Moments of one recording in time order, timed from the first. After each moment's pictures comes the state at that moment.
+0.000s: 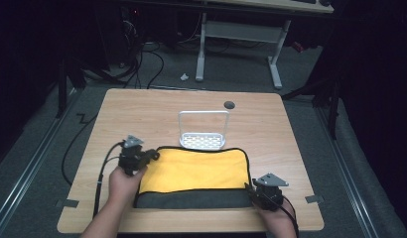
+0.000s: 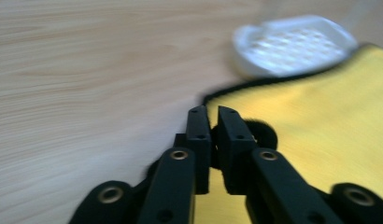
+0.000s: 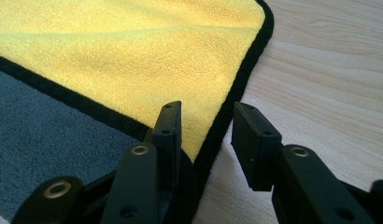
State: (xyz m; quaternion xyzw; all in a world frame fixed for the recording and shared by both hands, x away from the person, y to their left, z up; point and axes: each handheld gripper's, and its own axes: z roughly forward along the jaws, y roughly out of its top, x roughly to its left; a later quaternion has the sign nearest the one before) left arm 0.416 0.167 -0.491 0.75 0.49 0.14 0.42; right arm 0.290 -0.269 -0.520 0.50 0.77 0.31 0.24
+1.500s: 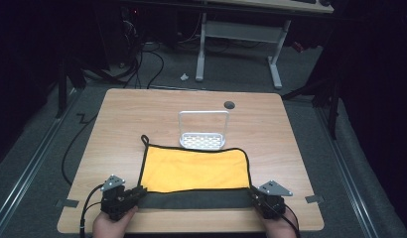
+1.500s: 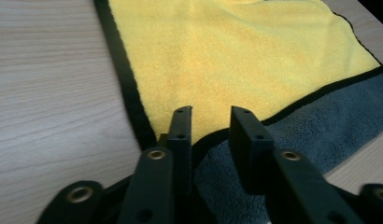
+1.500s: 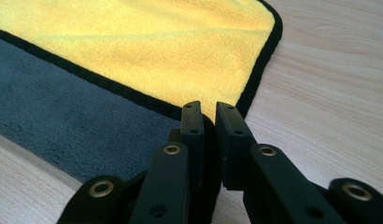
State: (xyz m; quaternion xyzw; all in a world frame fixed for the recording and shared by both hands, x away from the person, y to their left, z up) left arm 0.300 0.186 -0.524 0.74 0.51 0.06 0.44; right arm 0.263 -0.264 -0.511 0.49 0.77 0.33 0.25
